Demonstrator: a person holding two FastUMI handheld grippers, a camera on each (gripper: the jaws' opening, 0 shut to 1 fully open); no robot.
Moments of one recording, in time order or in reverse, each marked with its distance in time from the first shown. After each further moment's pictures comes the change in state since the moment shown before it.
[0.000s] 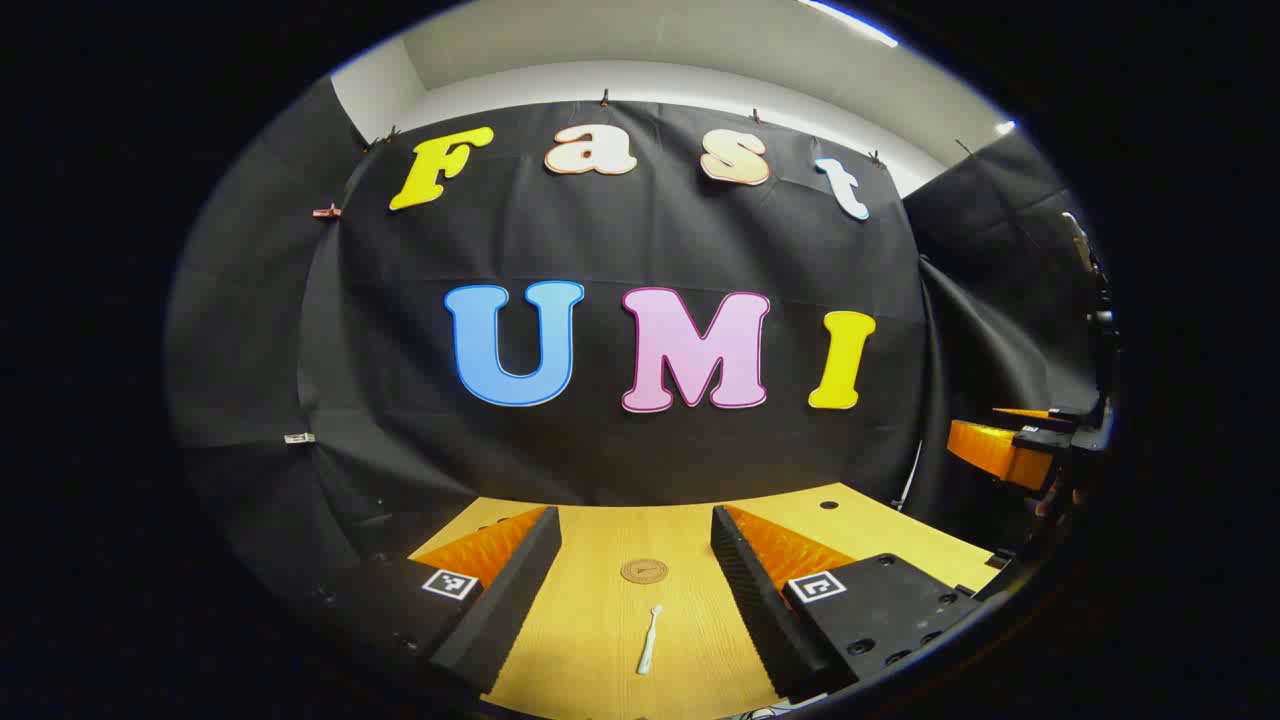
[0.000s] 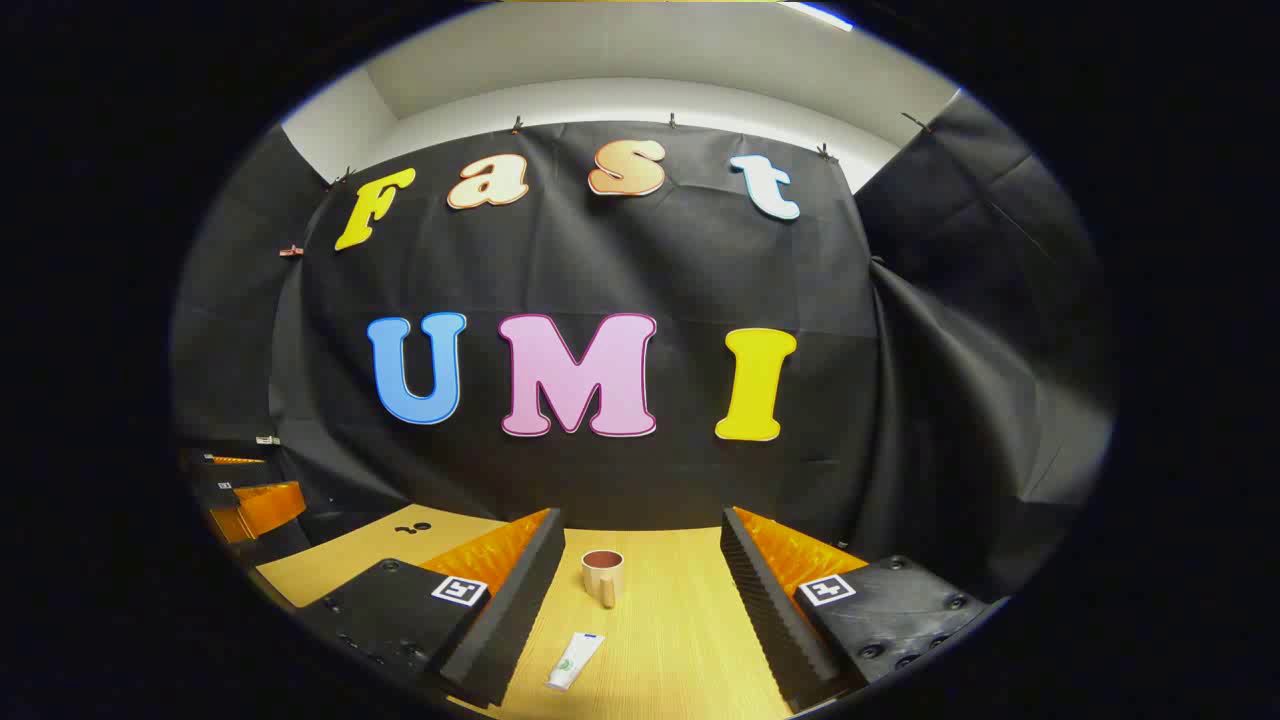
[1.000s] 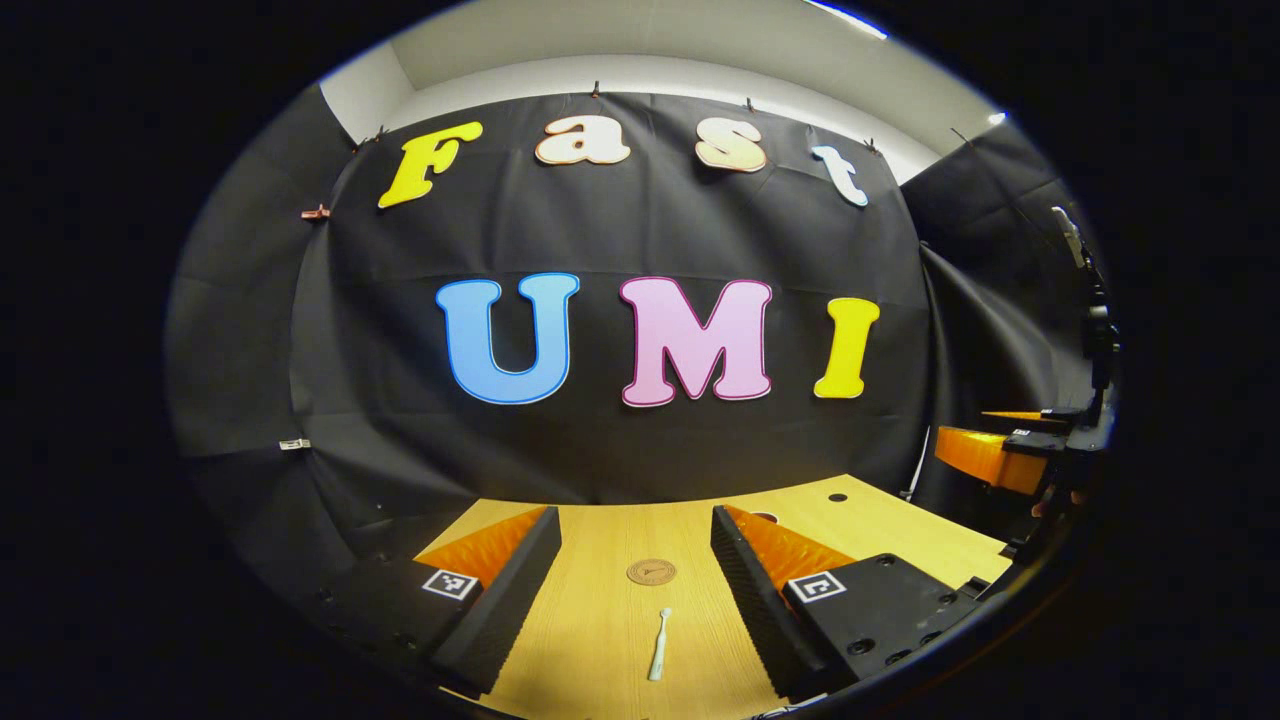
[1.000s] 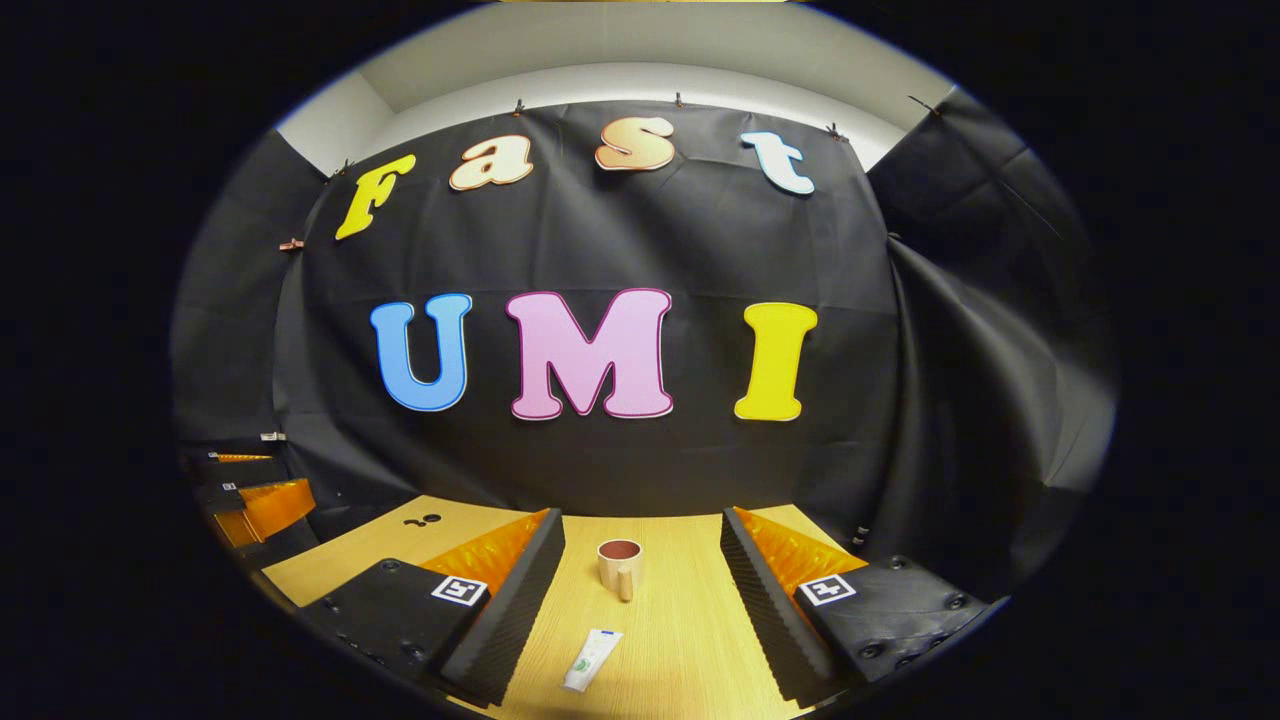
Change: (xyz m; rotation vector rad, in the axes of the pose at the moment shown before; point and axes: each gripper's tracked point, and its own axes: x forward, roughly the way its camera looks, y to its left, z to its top) left arm 0.023 0.008 -0.009 0.026 0.019 0.000; right arm 0.027 0.019 -0.024 0.014 0.050 0.033
